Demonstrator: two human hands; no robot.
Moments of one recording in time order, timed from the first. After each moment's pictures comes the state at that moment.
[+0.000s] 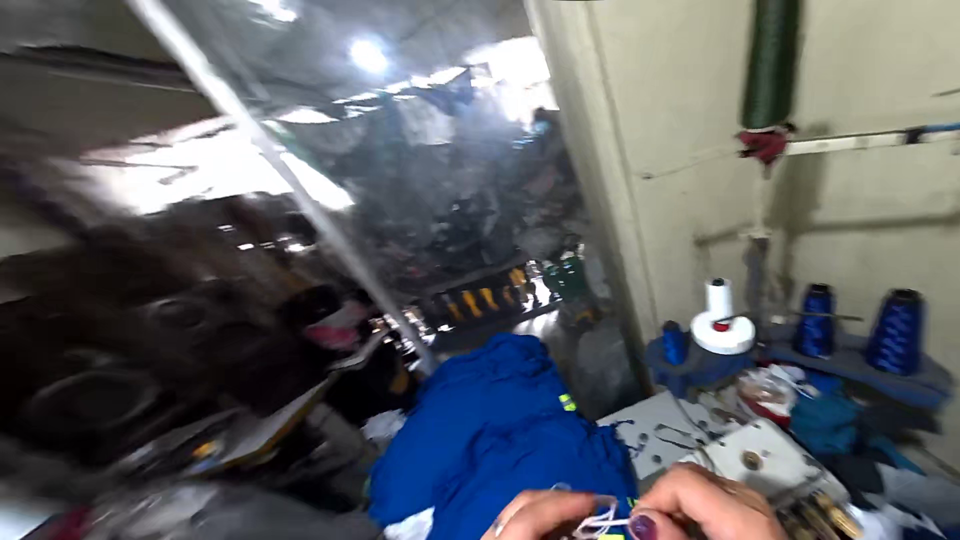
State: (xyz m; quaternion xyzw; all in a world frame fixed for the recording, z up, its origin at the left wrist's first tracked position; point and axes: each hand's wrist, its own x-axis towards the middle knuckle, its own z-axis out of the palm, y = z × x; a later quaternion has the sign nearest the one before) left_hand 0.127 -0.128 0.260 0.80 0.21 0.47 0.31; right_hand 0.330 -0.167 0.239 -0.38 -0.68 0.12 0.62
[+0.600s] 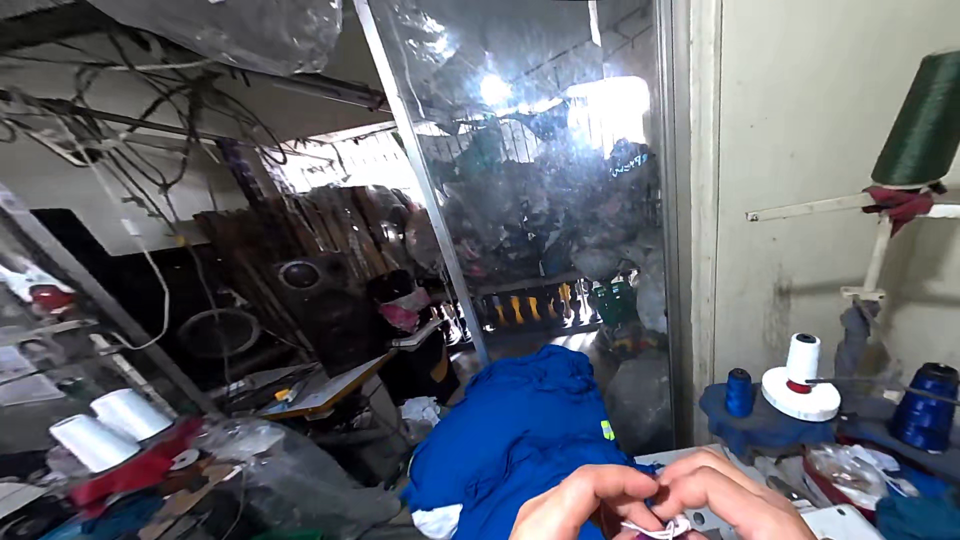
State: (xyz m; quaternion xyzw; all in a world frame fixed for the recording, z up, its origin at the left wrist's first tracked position) left_hand 0.105 -0.109 0.298 0.80 0.16 0.48 0.32; right_hand 0.315 -0.120 0.272 -0.27 -0.77 0.16 0.55
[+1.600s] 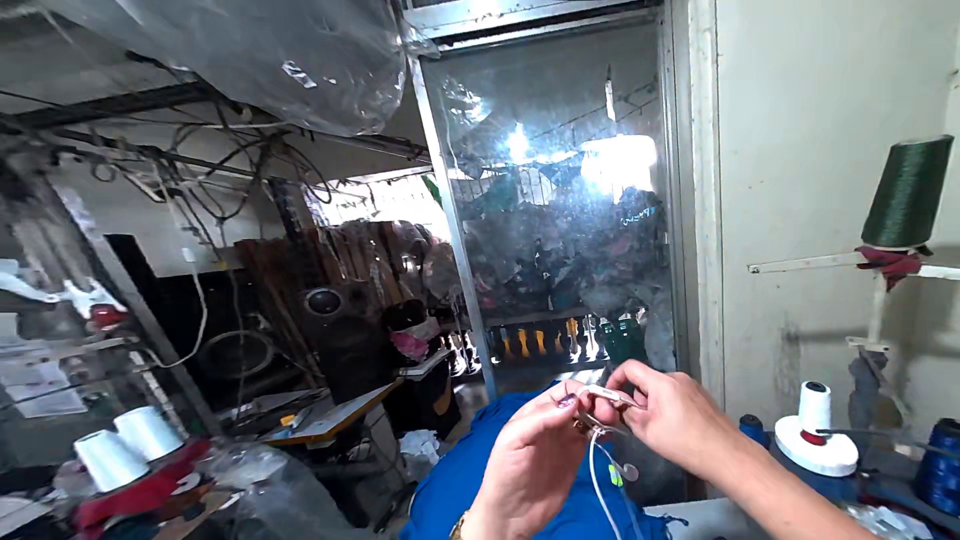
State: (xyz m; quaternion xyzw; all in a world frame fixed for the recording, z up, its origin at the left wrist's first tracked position) left_hand 0.097 -0.040 0.343 0.55 0.02 0.53 0.65; right_hand 0.285 -0.046 0.369 -0.49 -0.78 0.08 0.39
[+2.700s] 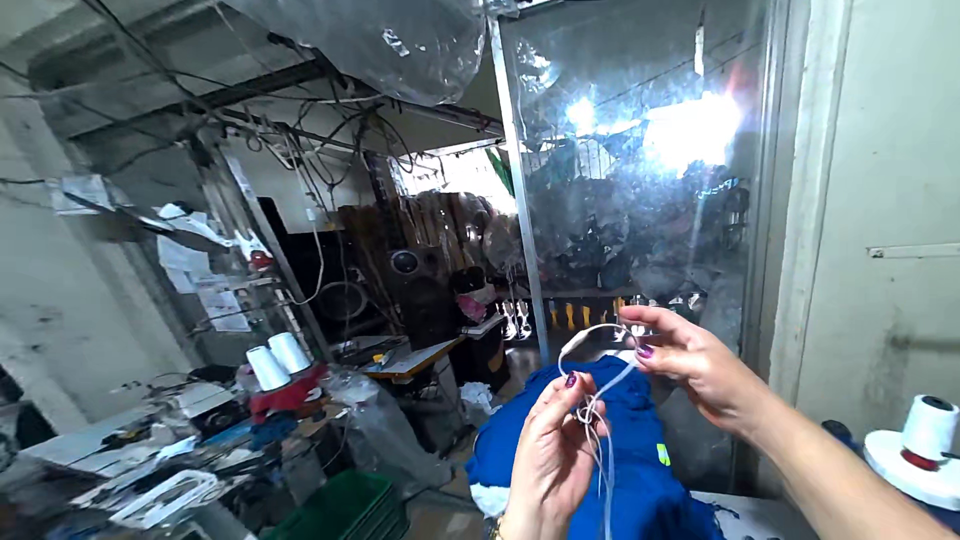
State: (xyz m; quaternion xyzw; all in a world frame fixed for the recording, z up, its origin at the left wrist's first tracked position) left_hand 0.060 -0.055 0.318 0.27 0.14 0.74 0.60; right_hand 0.235 -0.004 0.364 -0.26 -0.70 0.42 0.51
